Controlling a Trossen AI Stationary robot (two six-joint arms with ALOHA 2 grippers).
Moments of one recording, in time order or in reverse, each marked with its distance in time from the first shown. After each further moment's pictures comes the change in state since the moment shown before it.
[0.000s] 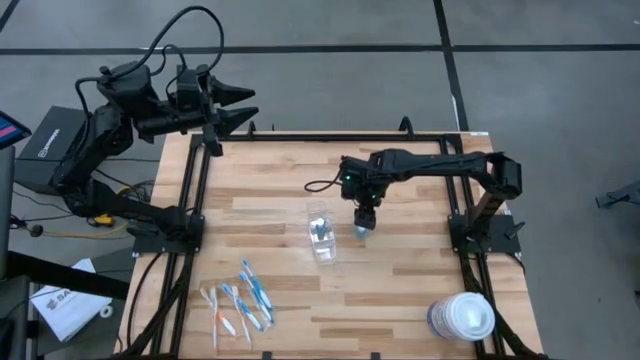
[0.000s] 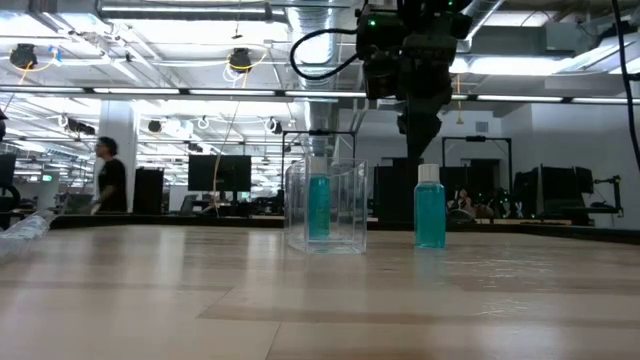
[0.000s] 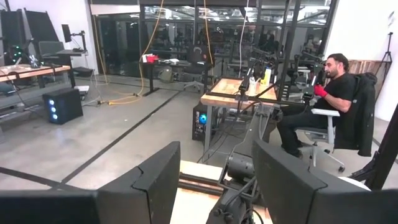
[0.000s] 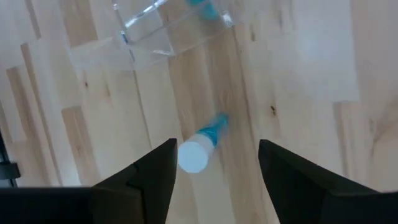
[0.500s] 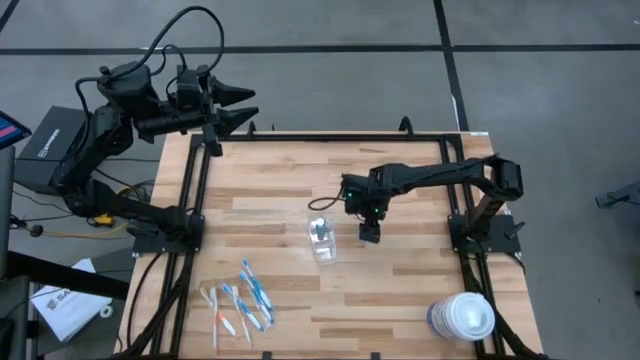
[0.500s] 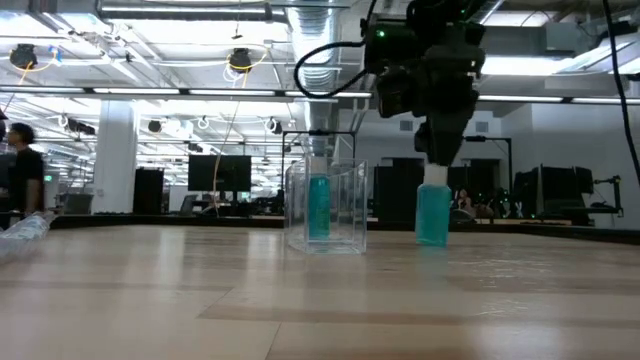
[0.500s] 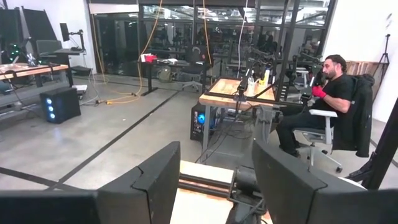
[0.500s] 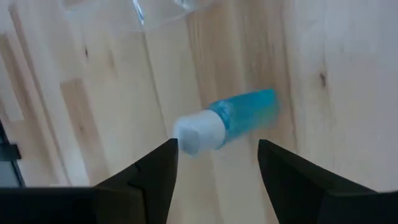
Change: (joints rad) left arm 0.000 0.000 0.000 0.000 0.005 -0.008; right arm 0.063 -0.003 -0.114 0.057 -0.019 0.057
